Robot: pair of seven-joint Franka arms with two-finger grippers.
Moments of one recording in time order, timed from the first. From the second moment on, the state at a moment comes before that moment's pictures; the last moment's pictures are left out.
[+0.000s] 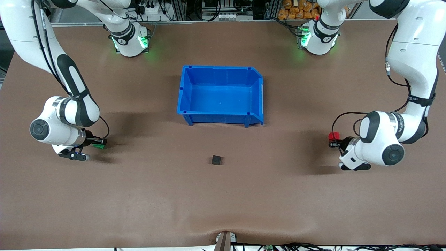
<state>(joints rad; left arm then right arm) 0.23 0.71 -0.31 -1.58 0.14 1.91 -0.14 -0.08 0.55 -0.06 -1.97 0.04 2.35 0.00</state>
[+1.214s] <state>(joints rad) 0.02 0.79 -0.28 -1.29 -0.25 1.98 -1.06 0.00 0.55 -0.06 -1.67 0.03 2.24 -1.09</state>
